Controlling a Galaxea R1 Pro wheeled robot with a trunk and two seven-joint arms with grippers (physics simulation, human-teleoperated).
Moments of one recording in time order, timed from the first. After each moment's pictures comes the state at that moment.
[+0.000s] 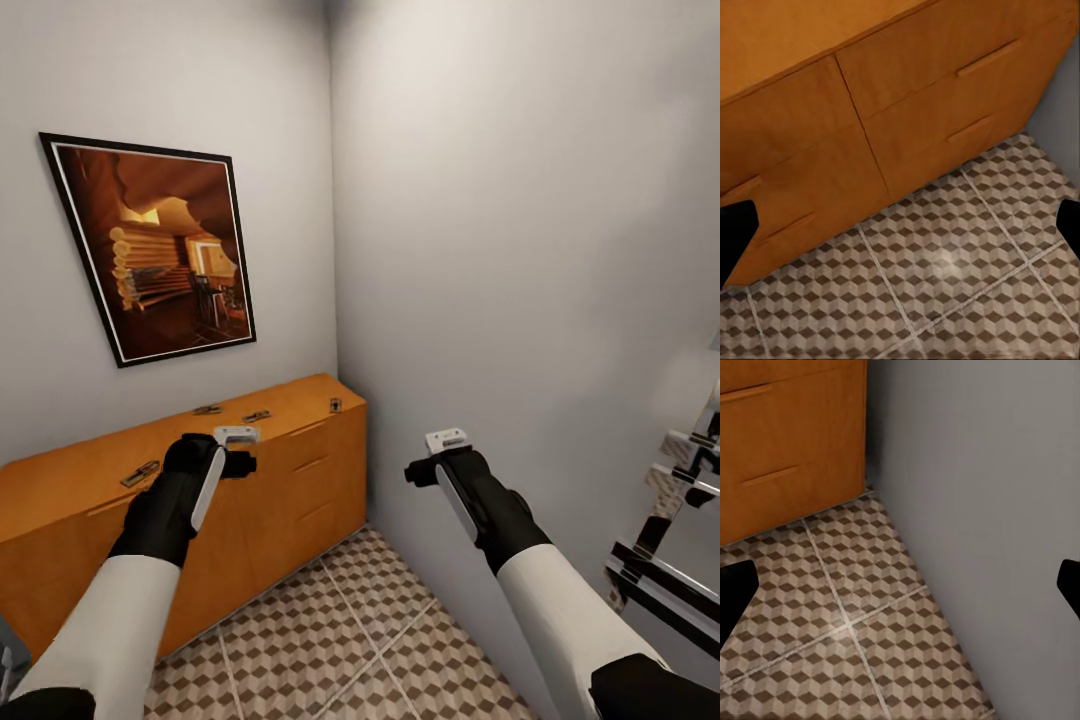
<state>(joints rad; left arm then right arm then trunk) -0.79 0.00 0.03 -1.10 -0.03 1.03 0.13 -0.83 0.08 0.24 -0.89 -0.06 0.83 -0.09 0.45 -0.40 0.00</state>
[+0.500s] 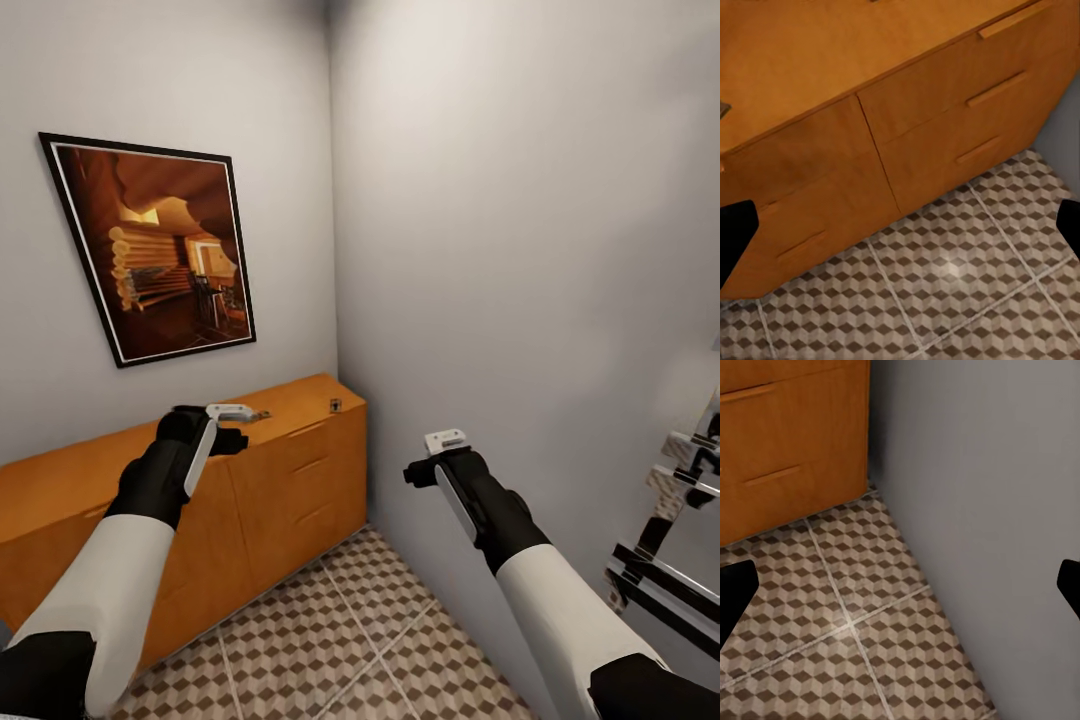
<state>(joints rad) -0.92 0.04 0.03 -0.99 -0.03 1.04 0.11 -0.83 0.08 0.24 -0.89 -0.06 0.83 -0.09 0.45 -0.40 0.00</state>
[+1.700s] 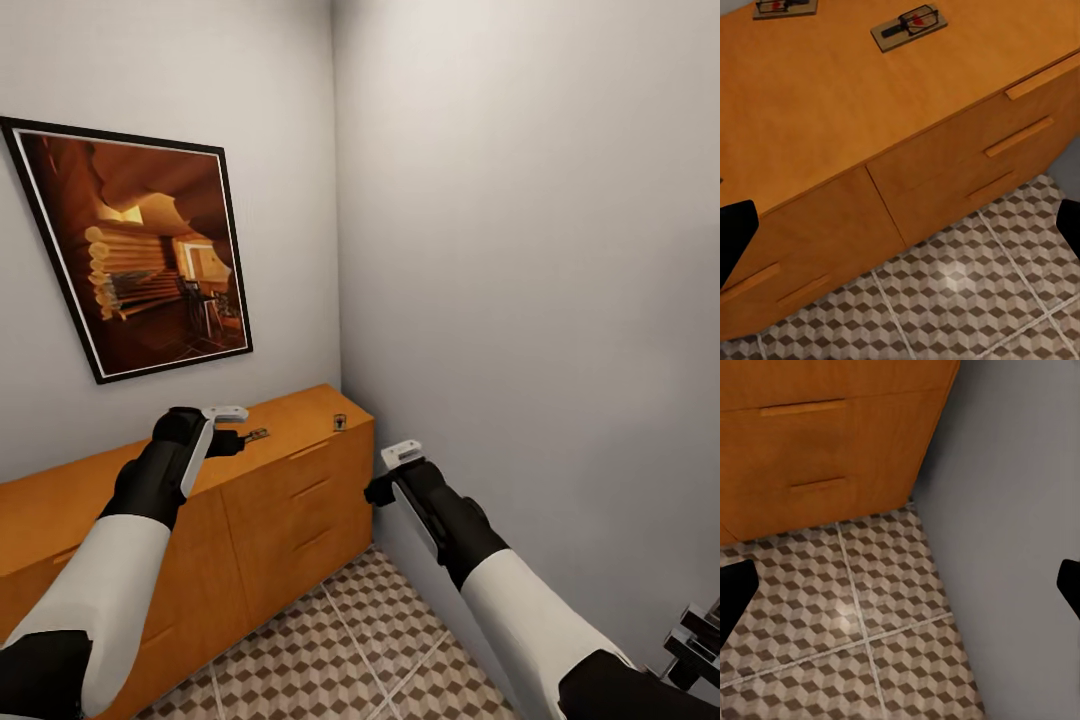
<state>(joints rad) -0.92 0.05 0.04 -0.98 -0.03 1.03 0.11 -0.83 0.17 0.39 -0.83 -0.06 0.84 -0.09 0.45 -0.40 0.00</state>
